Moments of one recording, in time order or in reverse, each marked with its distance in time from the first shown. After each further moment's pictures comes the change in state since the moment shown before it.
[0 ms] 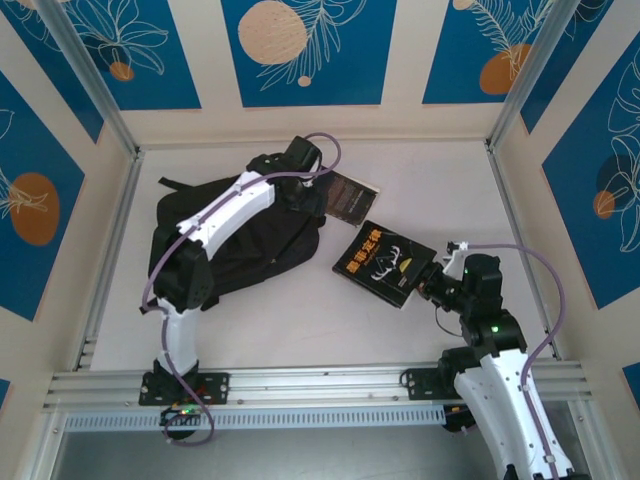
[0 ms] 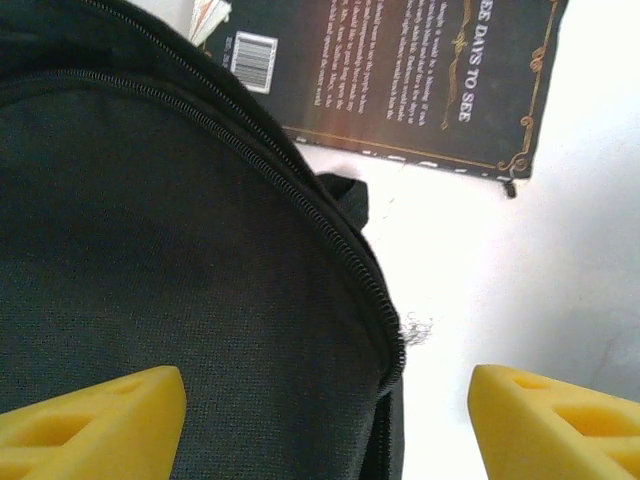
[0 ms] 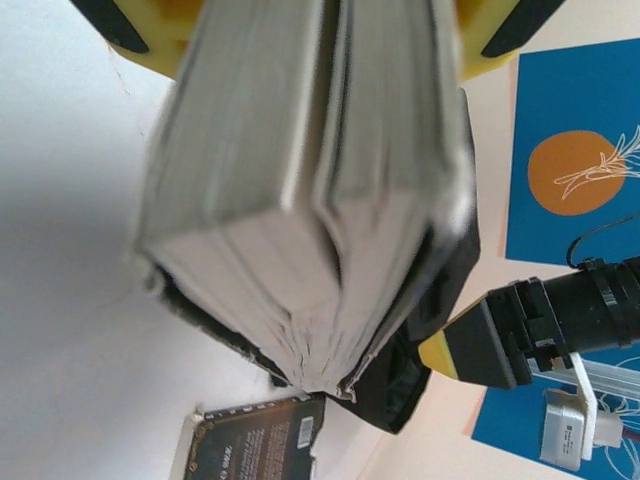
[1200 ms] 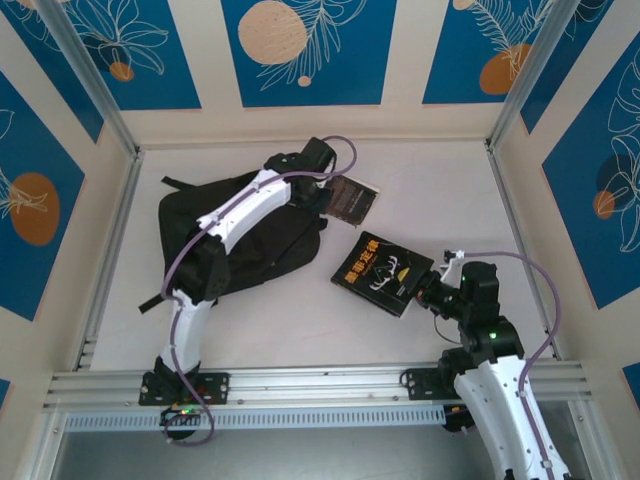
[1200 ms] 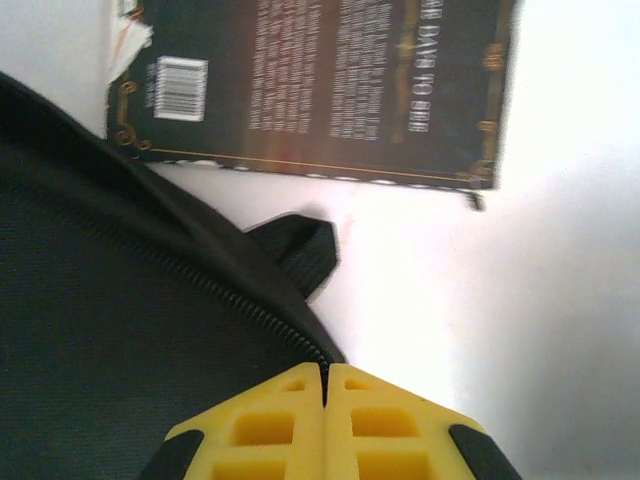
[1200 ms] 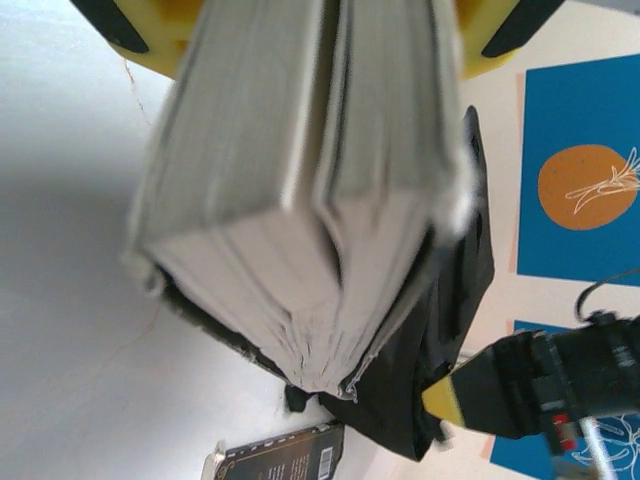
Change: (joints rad) left arm -0.055 0.113 0.142 -0.030 0.017 0.041; right arm 0.000 -0.060 -0.055 -0.034 -0.014 -0.002
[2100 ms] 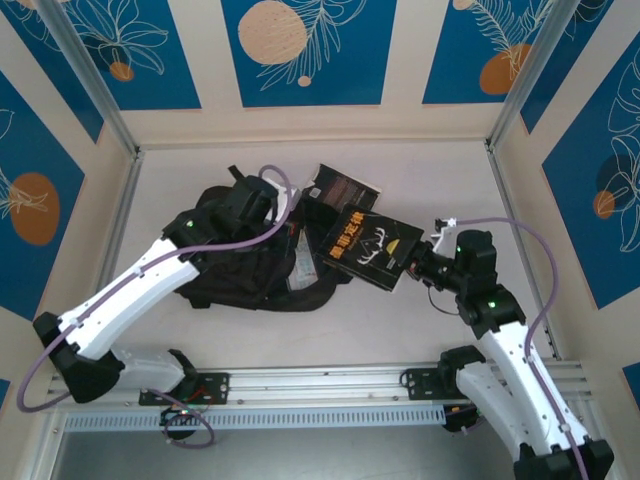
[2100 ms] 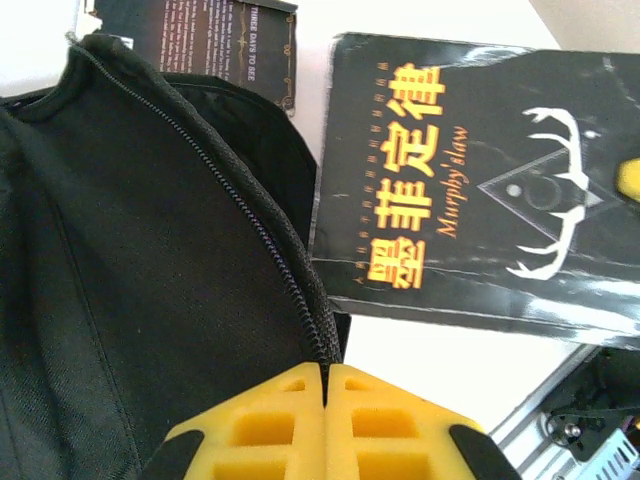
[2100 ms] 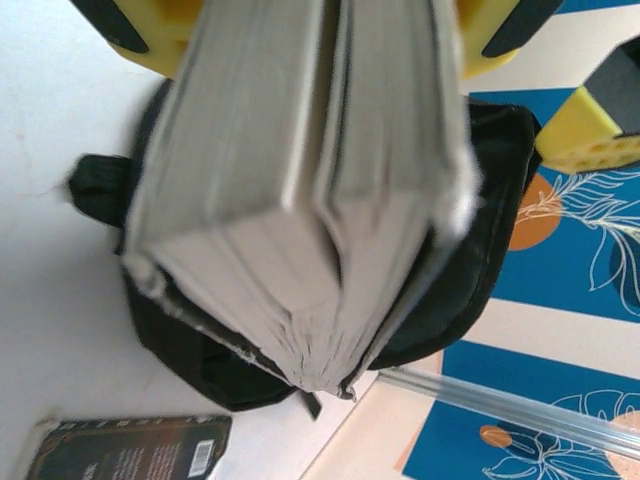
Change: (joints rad) left arm -0.140 -0.845 -0.618 0.091 0.071 -0.158; right arm 0.134 0.291 0.203 0.195 -0.005 0.063
